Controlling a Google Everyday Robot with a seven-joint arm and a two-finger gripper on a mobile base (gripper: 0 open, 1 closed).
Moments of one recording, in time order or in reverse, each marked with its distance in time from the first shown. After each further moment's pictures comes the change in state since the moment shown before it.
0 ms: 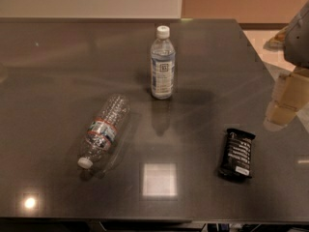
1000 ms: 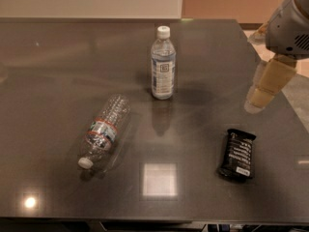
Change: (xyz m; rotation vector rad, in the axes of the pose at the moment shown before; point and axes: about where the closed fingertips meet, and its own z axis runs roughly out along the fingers) arm -0.022 -0.034 0.019 -0.019 -0.092 0.015
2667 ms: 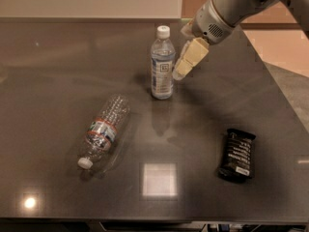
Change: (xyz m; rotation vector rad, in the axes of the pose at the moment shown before) arm -0.137 -0.088 0.105 -0.116 -0.348 -0.030
